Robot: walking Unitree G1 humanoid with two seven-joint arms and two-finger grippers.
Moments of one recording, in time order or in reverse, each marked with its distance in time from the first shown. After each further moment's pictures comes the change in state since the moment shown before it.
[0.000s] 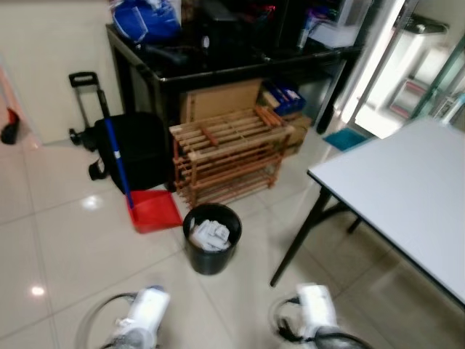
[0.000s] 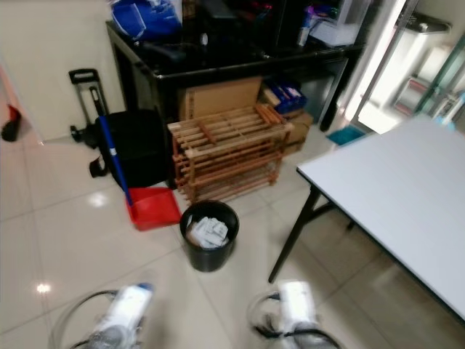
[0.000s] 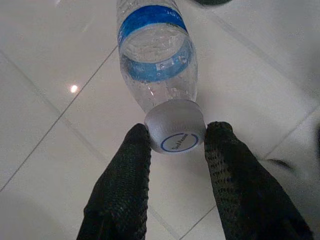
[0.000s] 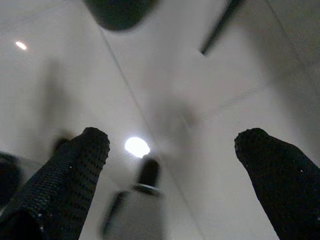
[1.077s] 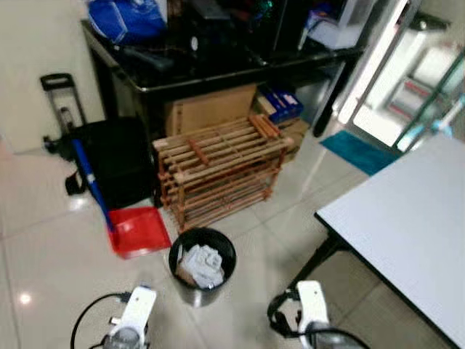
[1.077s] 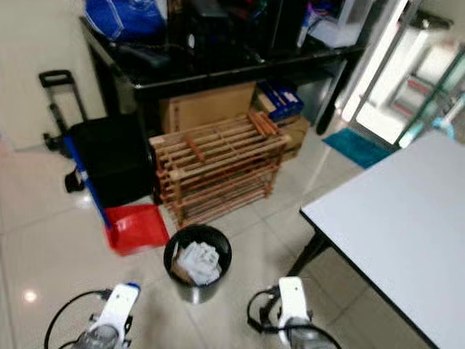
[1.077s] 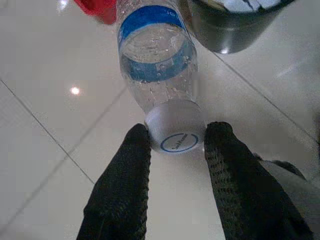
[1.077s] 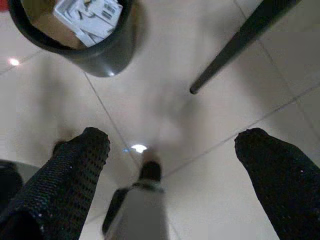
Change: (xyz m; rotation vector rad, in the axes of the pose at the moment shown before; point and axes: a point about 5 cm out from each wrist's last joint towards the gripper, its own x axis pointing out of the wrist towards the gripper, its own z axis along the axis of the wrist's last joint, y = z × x) left arm 0.001 -0.001 0.006 -0.033 -0.008 0.013; right arm -0.001 -0.009 0.000 0.032 -0.001 -0.039
